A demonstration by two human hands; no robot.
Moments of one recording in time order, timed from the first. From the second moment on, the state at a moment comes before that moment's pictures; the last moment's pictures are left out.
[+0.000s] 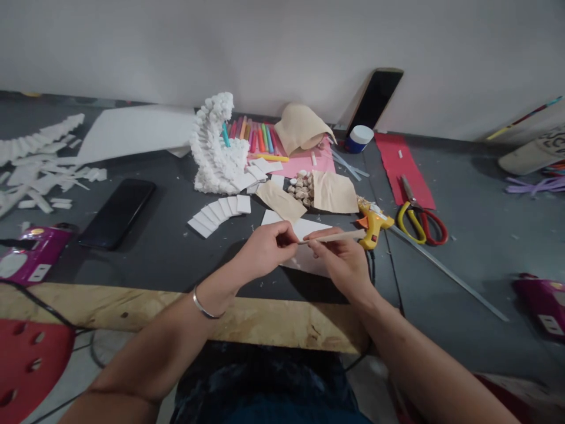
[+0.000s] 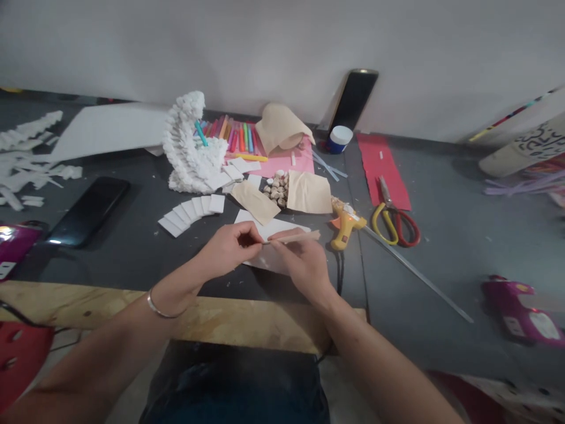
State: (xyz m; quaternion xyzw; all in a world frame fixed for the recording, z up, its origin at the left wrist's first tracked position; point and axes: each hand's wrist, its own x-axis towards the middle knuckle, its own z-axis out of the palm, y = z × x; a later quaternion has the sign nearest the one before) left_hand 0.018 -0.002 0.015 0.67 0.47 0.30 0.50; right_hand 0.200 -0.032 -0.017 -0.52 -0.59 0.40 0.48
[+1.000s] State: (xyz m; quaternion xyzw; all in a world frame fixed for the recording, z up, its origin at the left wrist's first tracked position) left_hand 0.016 -0.007 0.026 0.78 0.49 0.20 0.34; right_hand 0.195 -0.037 0.000 -0.56 -0.81 0.11 0.15
